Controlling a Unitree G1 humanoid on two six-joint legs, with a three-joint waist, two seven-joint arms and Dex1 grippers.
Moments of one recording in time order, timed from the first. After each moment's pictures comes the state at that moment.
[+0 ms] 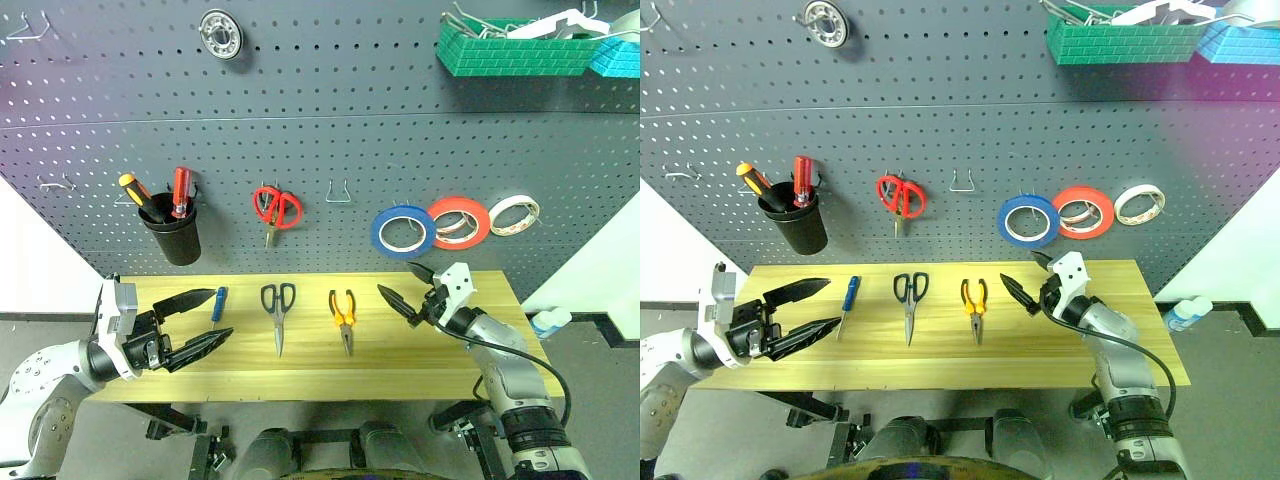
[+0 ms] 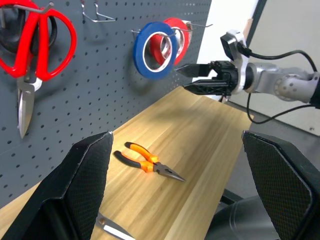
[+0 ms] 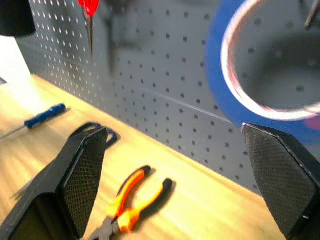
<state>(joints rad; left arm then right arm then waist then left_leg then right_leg) 0.25 0.67 0.37 -0.27 -0.72 0.30 -1.17 -0.10 -0.36 -0.02 0.16 0.28 0.05 0.72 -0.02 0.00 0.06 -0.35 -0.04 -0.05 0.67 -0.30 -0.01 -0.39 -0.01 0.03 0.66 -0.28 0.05</state>
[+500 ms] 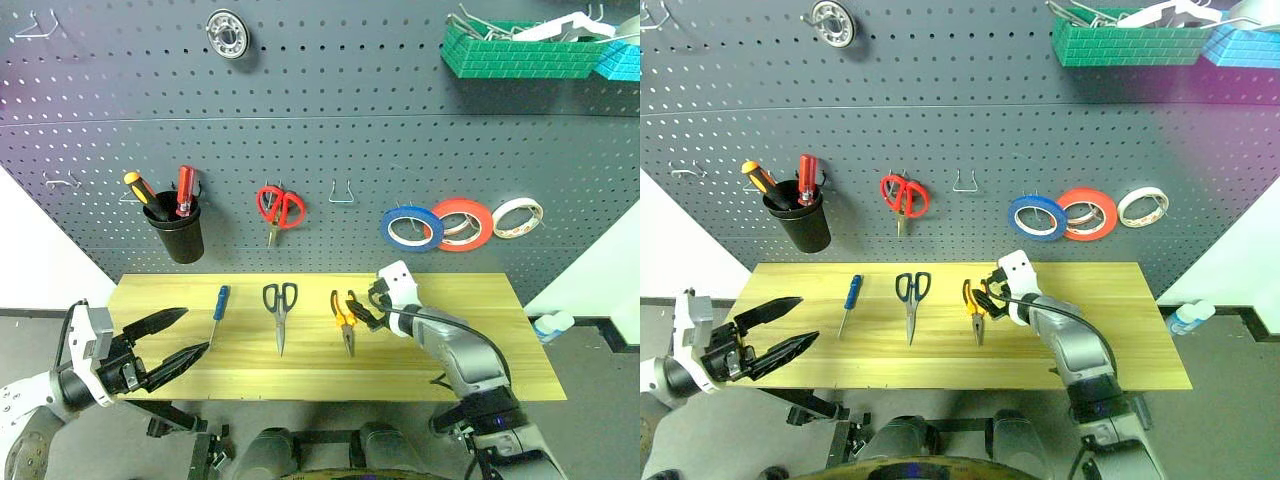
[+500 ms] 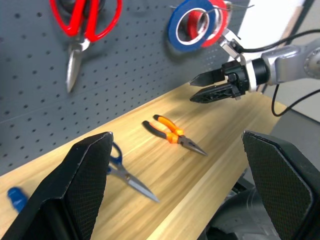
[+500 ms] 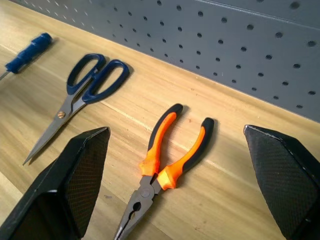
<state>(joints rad) 0.42 0.65 0.46 -0.27 -0.69 0.25 -1.15 -0.25 -0.23 0.16 0.07 0.13 0.68 0.40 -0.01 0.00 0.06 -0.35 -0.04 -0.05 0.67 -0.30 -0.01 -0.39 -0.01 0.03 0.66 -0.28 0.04</state>
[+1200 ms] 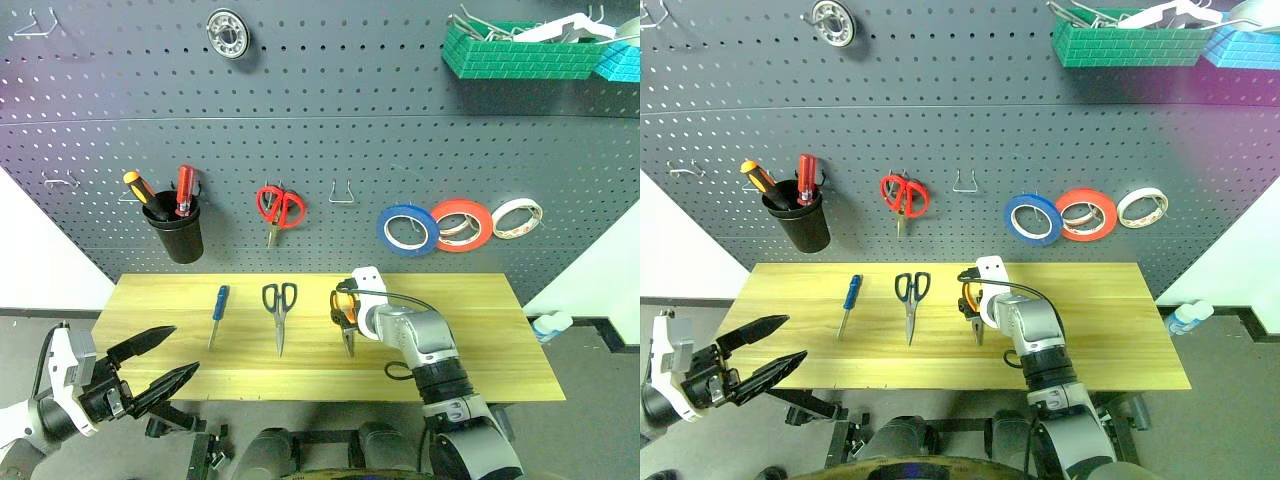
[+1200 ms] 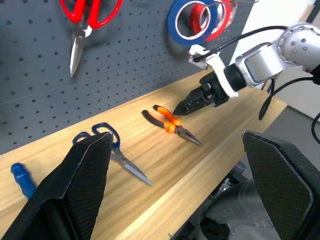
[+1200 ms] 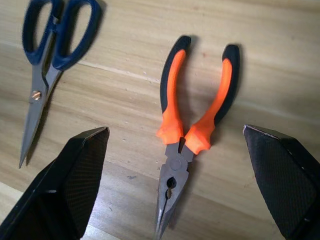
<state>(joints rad) 0.56 0.63 0.53 -0.36 -0.72 0.25 -1.15 -0.40 0.06 0.06 0.25 0.11 1.04 0.09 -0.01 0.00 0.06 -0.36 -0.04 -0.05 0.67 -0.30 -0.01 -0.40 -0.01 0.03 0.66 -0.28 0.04</state>
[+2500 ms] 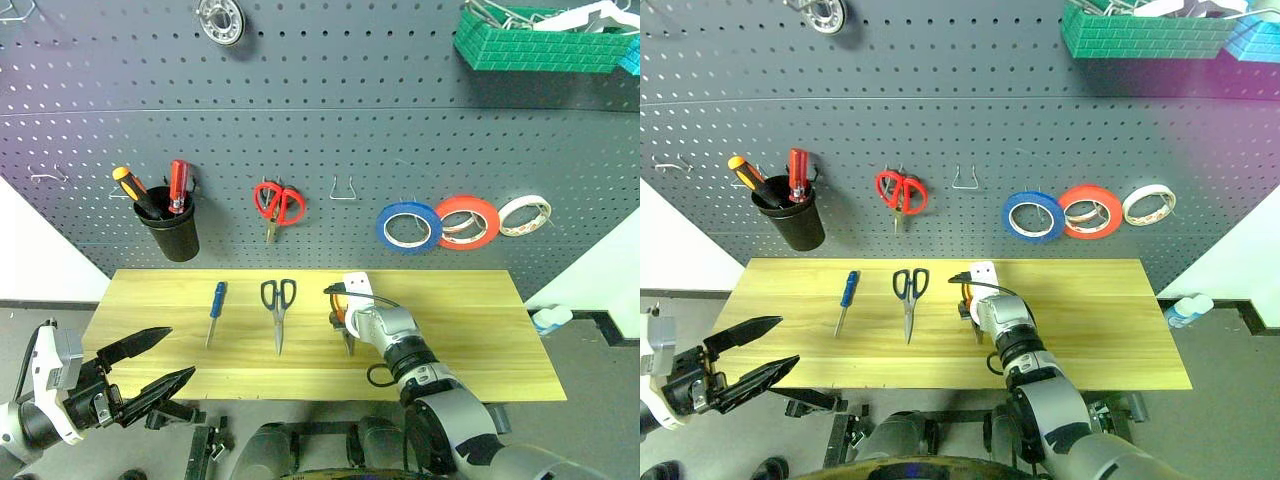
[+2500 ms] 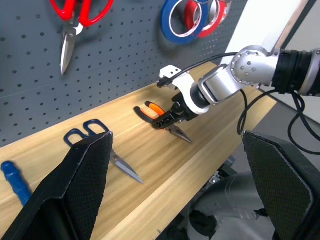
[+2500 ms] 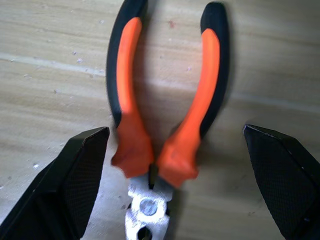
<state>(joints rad) 0.64 0.67 0.62 -0.48 -0.80 0.34 -1.14 -0.59 0.13 0.01 0.77 0.04 0.73 -0.11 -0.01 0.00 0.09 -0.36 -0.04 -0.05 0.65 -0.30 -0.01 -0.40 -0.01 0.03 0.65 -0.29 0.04</state>
